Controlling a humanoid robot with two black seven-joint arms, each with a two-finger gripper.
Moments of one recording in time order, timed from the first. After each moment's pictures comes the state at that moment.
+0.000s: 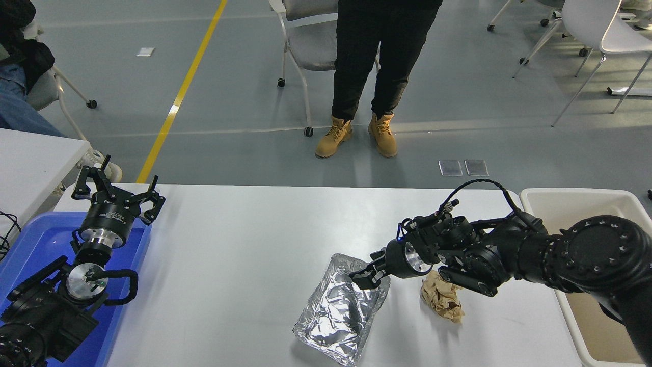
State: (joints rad) left arm -0.55 0.37 -0.86 -0.44 -0.20 -0.59 -0.43; right arm 1.16 0.00 -0.68 0.64 -1.20 0.00 0.43
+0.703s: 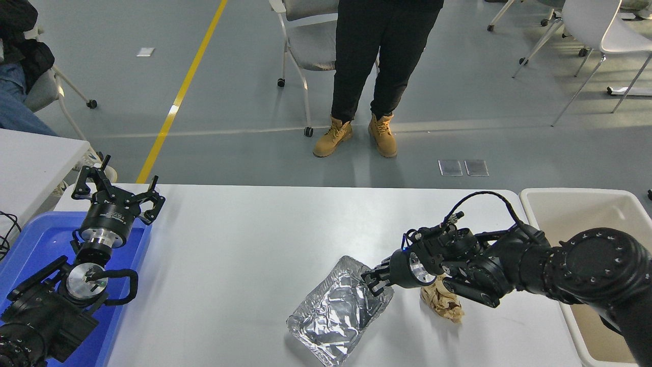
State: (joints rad) left arm -0.55 0.37 -0.86 -0.44 -0.20 -0.59 -0.43; right arm 1.12 0.00 -0.69 0.60 -1.20 -0.01 0.43
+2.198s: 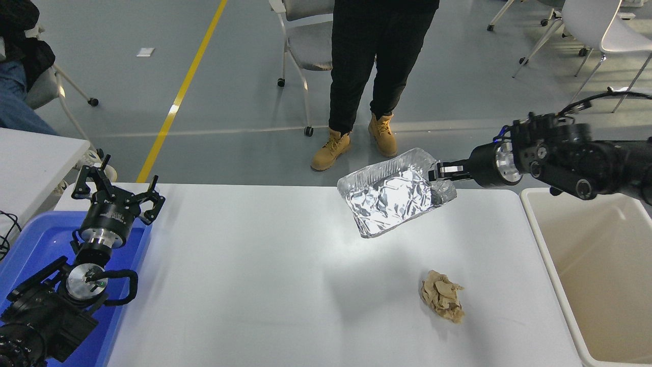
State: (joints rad) left arm -0.55 0.37 -0.86 -0.44 -0.20 -0.59 -0.43; right arm 1.50 -0.50 -0.64 0.78 -0.76 0.36 0.50
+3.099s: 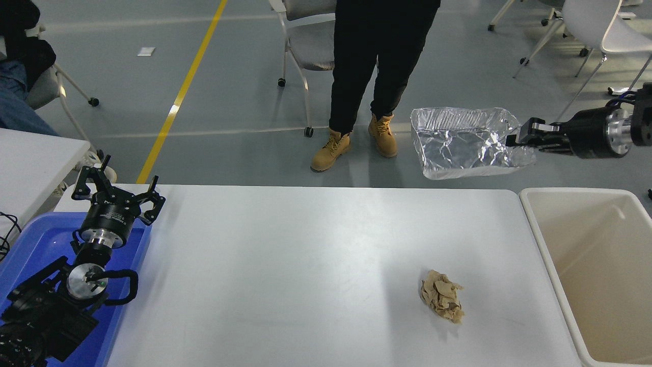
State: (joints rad) left arm -0.55 0.37 -0.86 -0.44 -0.20 -0.59 -0.43; right arm 1.45 -0.76 -0.57 0.61 -0.69 0.45 0.52
